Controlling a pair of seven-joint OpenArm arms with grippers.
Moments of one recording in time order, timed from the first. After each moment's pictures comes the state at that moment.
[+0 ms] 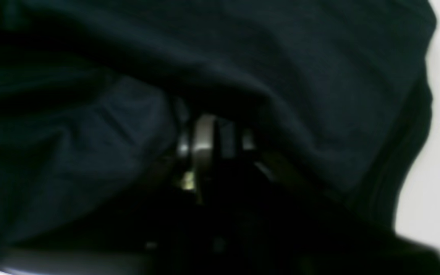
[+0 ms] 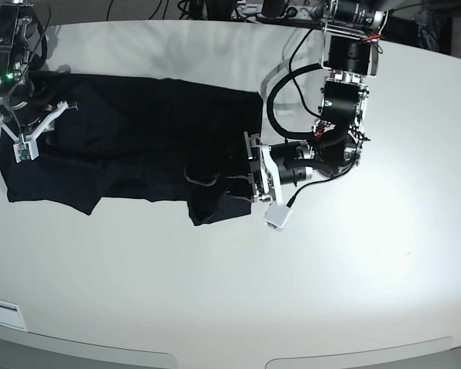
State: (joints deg) left arm -9.0 -4.8 5.2 80.6 -82.1 -38.2 67.4; right arm -21.2 23.6 18.9 97.3 17.6 24.2 -44.2
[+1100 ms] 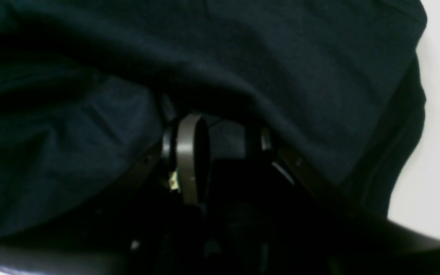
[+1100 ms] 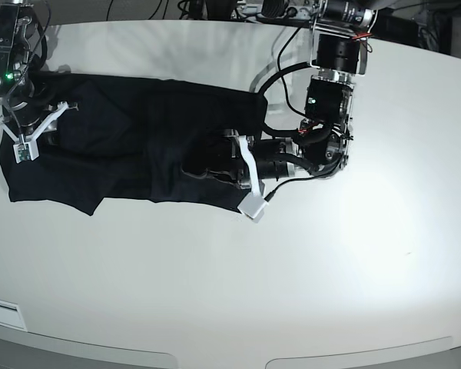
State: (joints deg) left arm -8.2 -1.9 6.0 80.6 -62.1 -39.4 67.1; right arm -21.1 23.6 18.9 97.8 17.9 24.3 -44.6
